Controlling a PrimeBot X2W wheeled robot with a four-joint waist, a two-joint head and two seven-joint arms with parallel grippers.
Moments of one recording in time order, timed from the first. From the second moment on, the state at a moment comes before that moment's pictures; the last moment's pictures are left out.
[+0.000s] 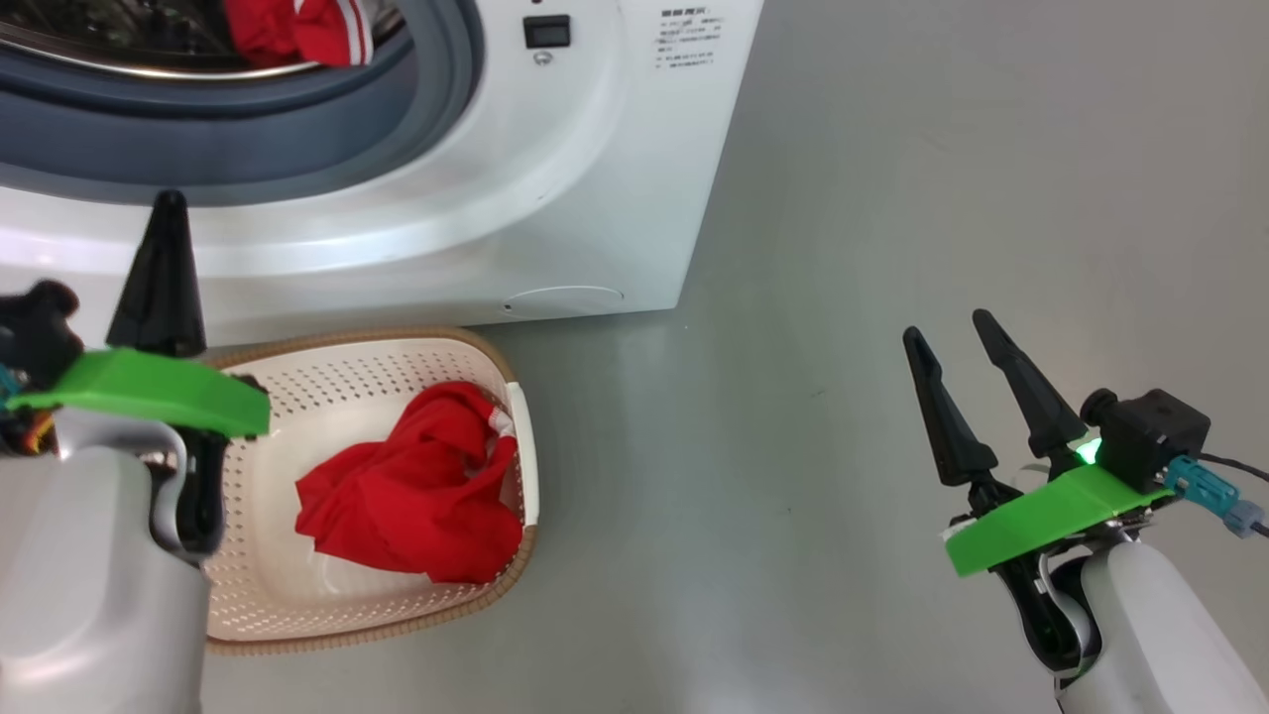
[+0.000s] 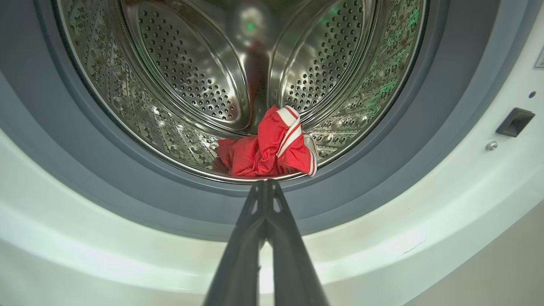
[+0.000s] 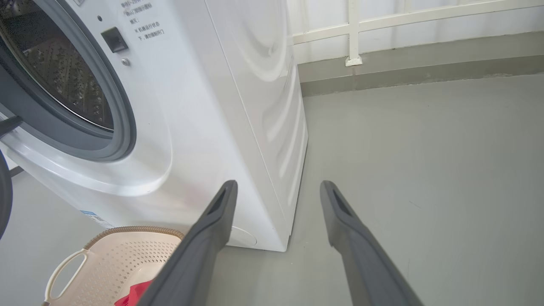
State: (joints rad) left arm -0.67 0.20 -0.13 0.57 -0.46 -0.13 -0.25; right arm -0.34 -0.20 0.17 0.24 0.42 0.13 -0.25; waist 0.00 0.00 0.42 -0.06
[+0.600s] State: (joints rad) left arm -0.48 0.16 -0.02 0.43 -0.38 -0.13 -0.25; right arm -0.33 -0.21 0.14 0.23 0.42 0.13 -0.25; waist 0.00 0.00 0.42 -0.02
